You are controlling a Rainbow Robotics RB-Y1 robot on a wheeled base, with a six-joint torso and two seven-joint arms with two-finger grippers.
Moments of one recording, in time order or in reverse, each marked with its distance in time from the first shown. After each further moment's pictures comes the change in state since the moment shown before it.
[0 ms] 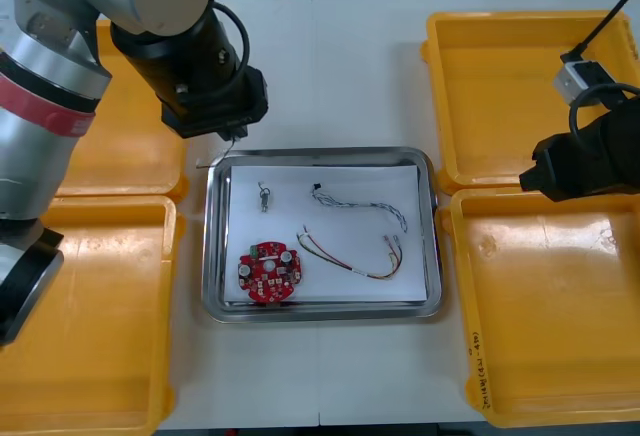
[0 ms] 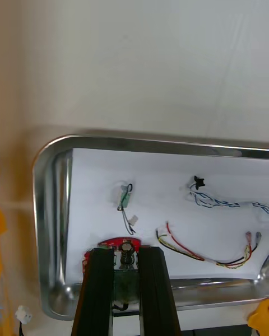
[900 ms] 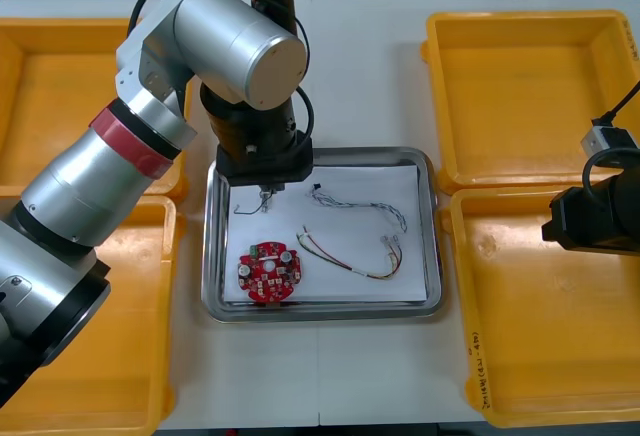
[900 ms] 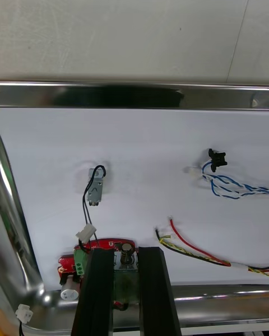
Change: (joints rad) right arm 0.180 -0.002 -0.003 -0.034 0.095 0.000 -0.120; left arm 0.000 -0.107 -0.201 0.164 -0.052 -0.069 -0.003
